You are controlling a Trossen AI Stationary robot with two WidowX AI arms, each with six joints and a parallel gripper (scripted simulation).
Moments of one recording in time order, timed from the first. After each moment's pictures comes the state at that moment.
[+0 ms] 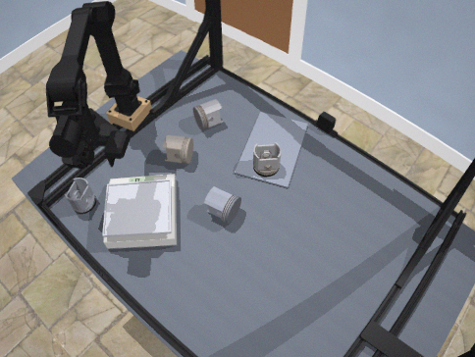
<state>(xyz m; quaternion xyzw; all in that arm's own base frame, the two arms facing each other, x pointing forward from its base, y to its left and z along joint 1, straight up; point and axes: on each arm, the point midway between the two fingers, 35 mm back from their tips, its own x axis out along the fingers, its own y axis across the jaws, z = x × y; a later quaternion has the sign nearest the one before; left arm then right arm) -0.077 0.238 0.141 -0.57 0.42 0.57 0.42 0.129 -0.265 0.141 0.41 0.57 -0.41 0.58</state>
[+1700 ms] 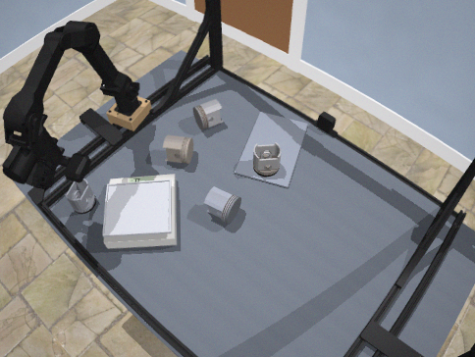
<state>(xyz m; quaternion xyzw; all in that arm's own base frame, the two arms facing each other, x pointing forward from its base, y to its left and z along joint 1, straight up) -0.077 0.238 0.141 -0.57 0.42 0.57 0.42 0.056 -0.325 0.110 0.48 0.57 -0.43 0.51</state>
